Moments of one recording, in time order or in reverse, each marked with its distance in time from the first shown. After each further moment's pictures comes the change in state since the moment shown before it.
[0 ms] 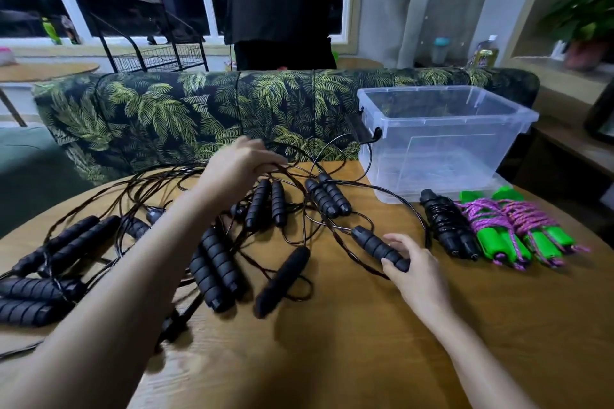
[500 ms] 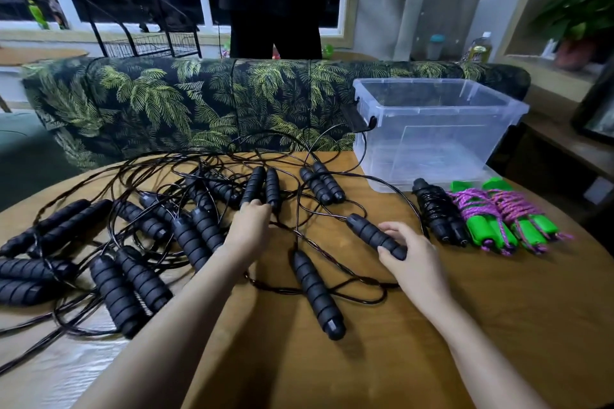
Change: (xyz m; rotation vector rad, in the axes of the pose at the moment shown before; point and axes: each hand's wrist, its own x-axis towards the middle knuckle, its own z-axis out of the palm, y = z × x) left_hand -0.068 0.030 0.100 0.096 -0.373 -0.460; right_hand -0.016 -0.008 -0.013 -0.008 0.005 -0.020
